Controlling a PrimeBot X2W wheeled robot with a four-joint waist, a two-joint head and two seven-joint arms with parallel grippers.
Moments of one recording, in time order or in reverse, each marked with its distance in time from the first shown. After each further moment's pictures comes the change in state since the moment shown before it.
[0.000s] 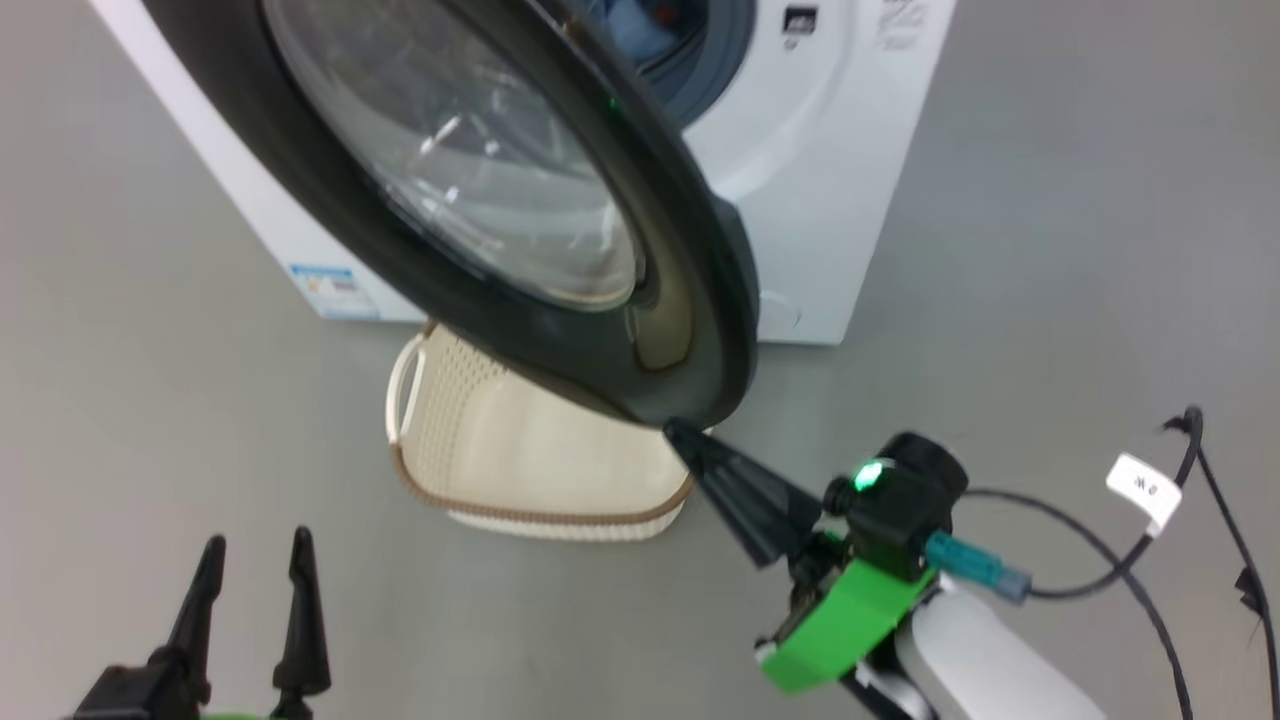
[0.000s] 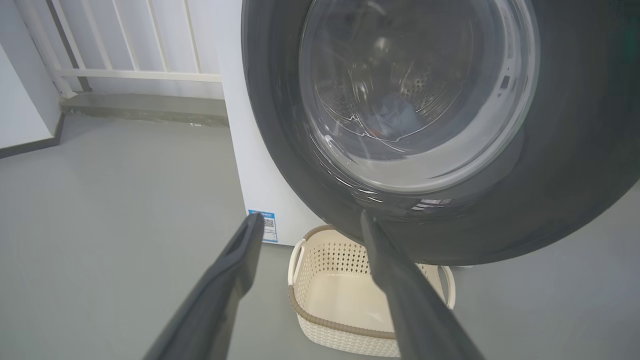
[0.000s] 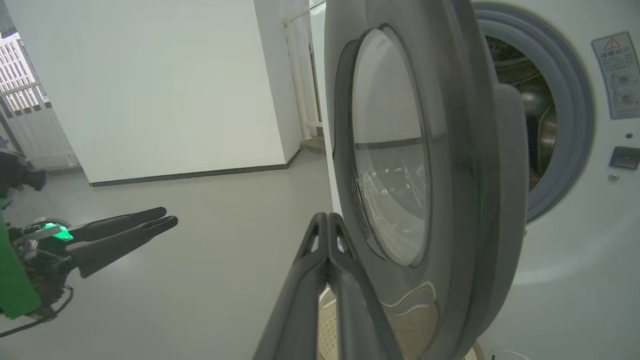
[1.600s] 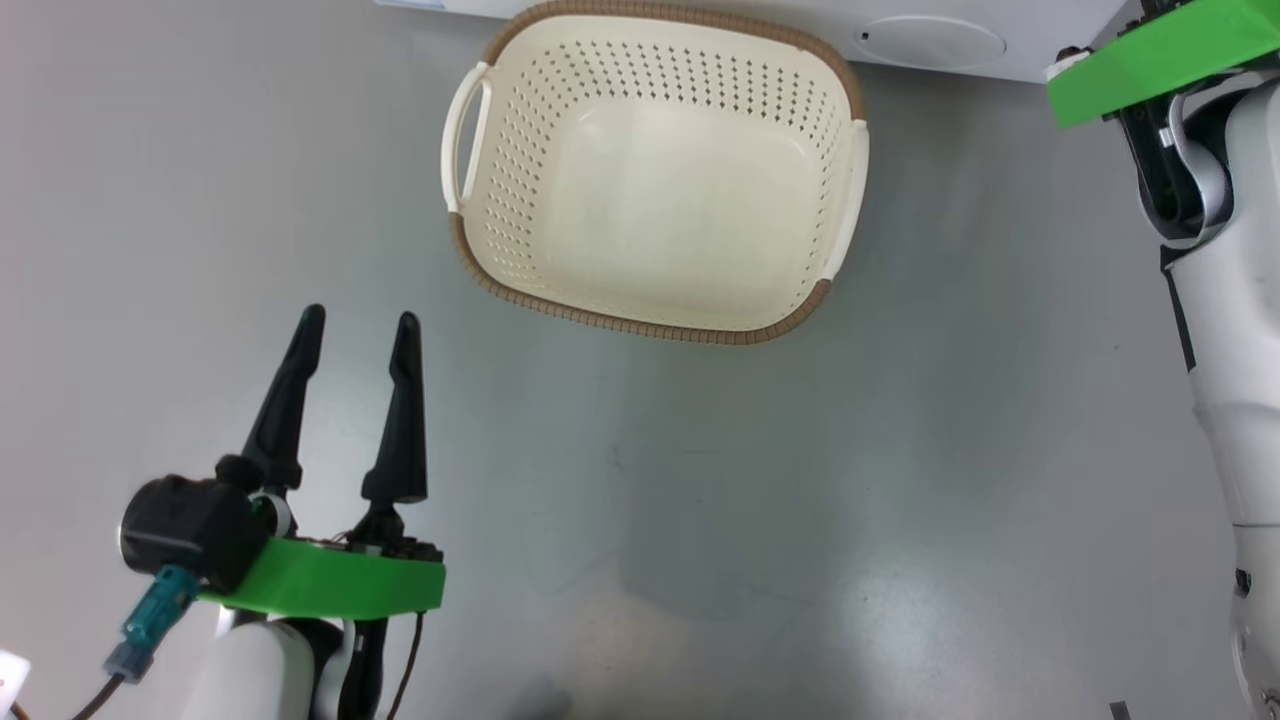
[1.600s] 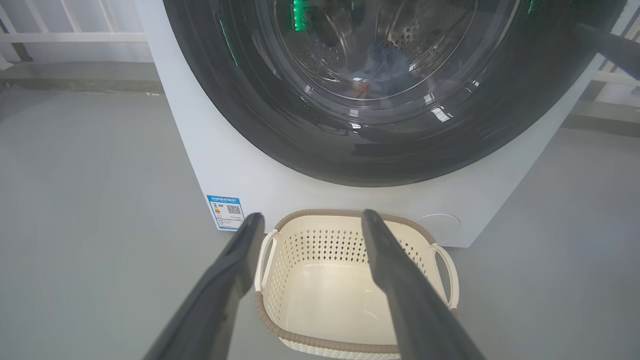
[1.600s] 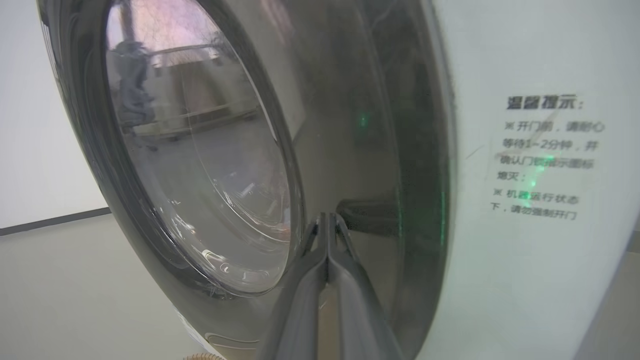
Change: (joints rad) left arm -0.313 -0.010 -0.184 -0.047 -0.070 -0.012 0.000; right arm -0.686 -0.088 -0.450 0.365 -0.109 0.002 -0.001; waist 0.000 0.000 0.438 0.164
